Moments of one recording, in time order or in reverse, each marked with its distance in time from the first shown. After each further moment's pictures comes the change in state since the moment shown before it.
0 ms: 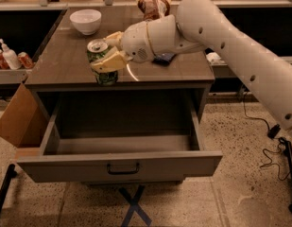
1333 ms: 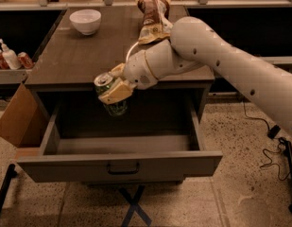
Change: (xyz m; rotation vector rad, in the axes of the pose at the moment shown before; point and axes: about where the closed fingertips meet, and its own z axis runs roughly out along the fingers) arm 0.069 0.054 0.013 -0.096 0.180 0.104
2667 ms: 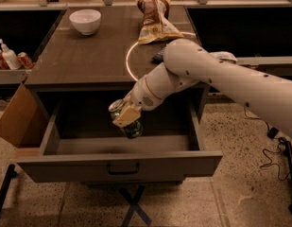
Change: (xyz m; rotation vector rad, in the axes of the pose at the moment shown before) arm 0.096 0.020 0.015 0.015 0.260 0.200
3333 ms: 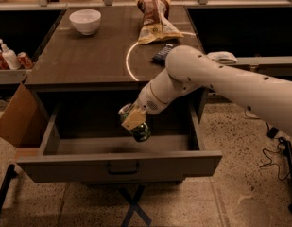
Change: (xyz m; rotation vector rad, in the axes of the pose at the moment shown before) arm 0.036 -0.015 0.002 0.069 0.086 0.132
